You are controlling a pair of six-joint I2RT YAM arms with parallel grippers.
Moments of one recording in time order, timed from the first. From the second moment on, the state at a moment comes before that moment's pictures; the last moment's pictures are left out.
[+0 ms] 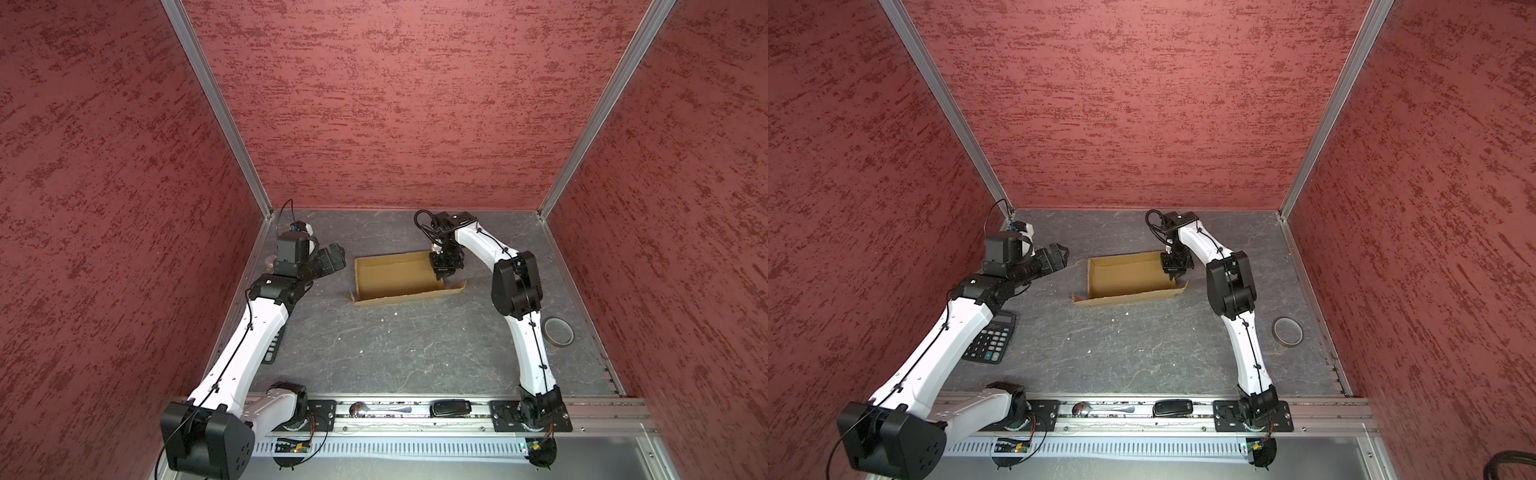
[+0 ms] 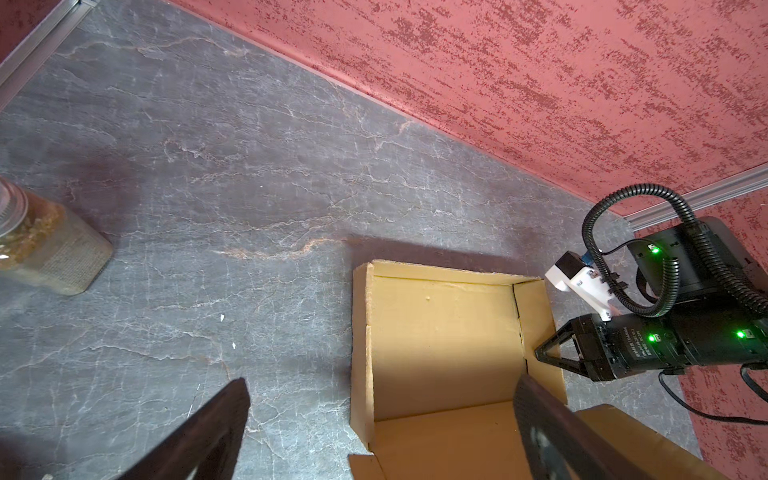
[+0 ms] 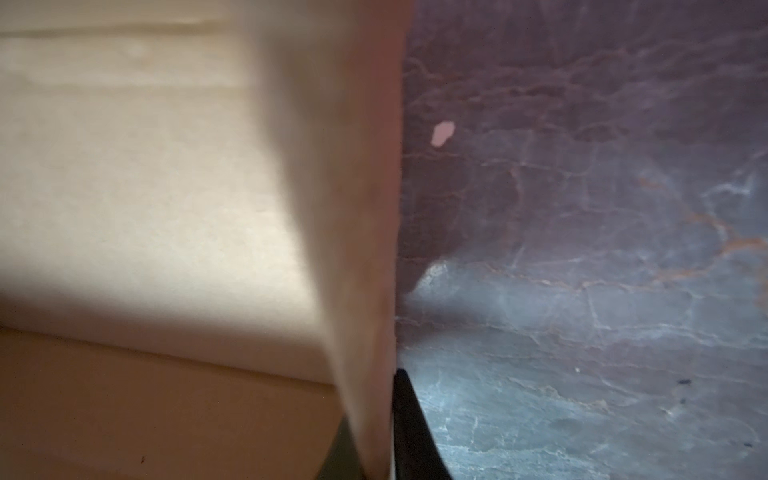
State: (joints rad) left arm -0.15 1.11 1.01 -0.52 0.08 -0.49; right arm 0.38 2.36 2.07 -1.31 -0.20 0.25
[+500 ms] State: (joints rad) left arm -0.14 1.11 1.00 -0.52 0.10 -0.49; right arm 0.38 2.36 2.16 -1.33 -0.21 0.25
